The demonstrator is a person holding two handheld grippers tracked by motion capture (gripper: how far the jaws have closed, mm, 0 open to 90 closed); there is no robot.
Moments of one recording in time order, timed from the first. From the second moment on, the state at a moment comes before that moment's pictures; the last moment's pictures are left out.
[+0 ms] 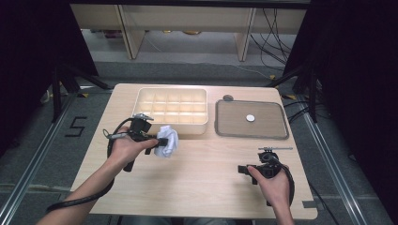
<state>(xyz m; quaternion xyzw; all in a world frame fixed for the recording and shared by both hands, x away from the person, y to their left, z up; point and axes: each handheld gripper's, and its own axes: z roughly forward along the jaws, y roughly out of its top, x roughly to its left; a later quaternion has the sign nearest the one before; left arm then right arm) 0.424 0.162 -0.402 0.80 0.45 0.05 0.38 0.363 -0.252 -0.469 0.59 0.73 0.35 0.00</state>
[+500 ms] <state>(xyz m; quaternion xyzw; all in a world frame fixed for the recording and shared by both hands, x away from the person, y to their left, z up) 0.439 0.177 -0.385 0.79 0.47 0.08 0.40 0.363 -0.249 -0.471 0.59 0.73 0.34 0.01</state>
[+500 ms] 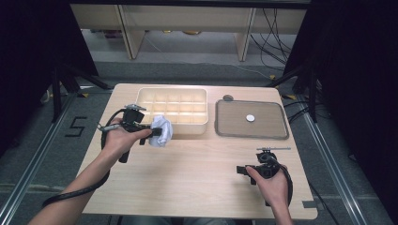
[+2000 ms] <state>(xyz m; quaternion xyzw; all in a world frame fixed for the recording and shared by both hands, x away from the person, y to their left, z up) 0.511 0.223 -0.384 0.74 0.53 0.19 0.37 0.363 -0.251 -0.472 0.60 0.72 0.34 0.01</state>
